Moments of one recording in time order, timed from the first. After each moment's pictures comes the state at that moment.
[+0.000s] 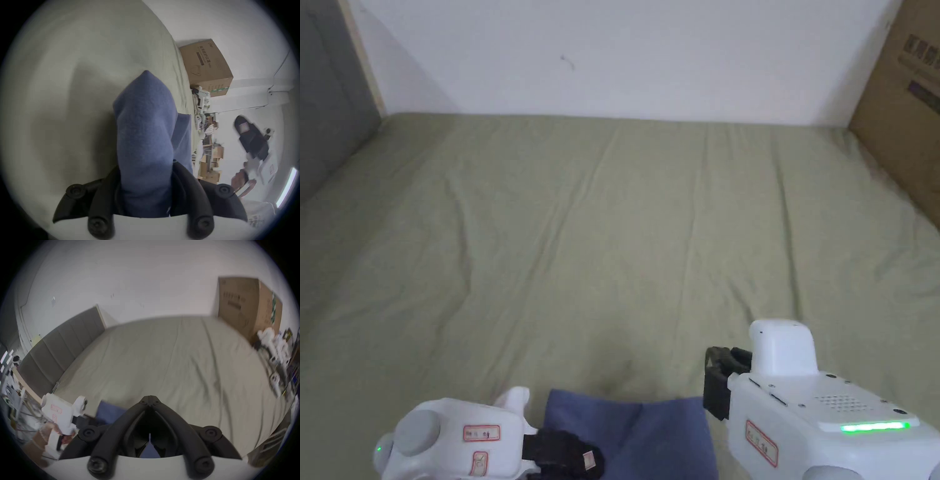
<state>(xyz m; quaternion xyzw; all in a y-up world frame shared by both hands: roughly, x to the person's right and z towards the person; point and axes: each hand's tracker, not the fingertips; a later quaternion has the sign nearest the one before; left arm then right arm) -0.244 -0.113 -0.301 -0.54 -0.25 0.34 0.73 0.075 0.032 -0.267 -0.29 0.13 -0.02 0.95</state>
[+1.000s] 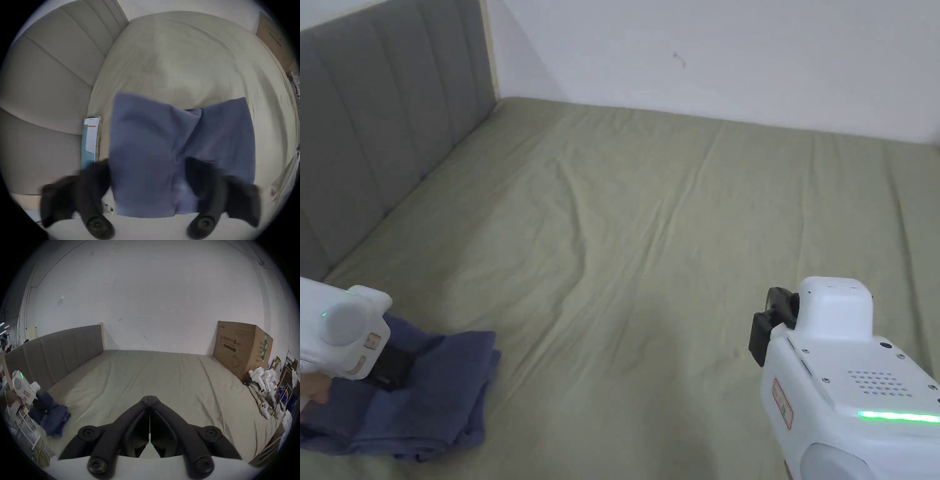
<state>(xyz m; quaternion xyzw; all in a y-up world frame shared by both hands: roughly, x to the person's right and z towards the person) -0.499 -0.051 -0.273 -0.59 0.13 -0.07 0.80 -0.049 0.037 -0.271 -0.19 0.10 0.03 0.97</state>
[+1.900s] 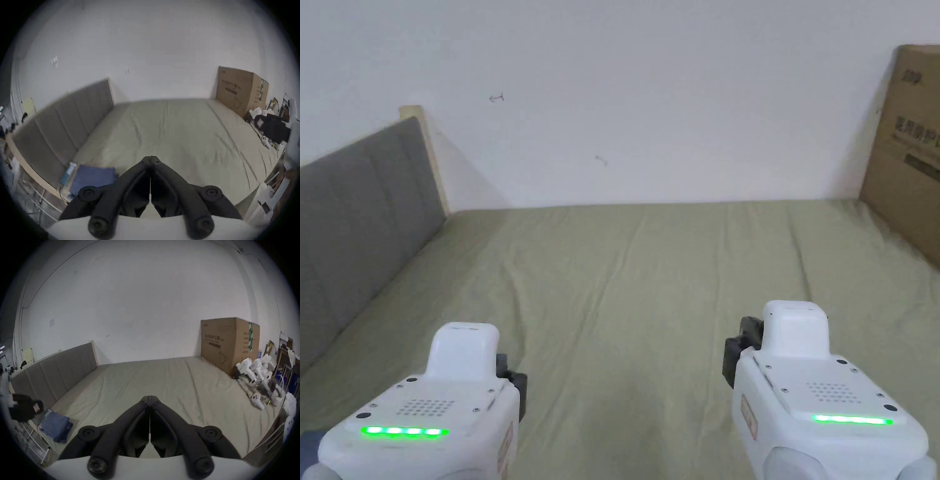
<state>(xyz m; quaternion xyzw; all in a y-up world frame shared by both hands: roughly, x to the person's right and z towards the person) -0.188 0.111 -0.161 -0.20 0.08 -0.06 0.97 0.056 0.087 -0.222 -0.13 0.05 -0.03 0.99</state>
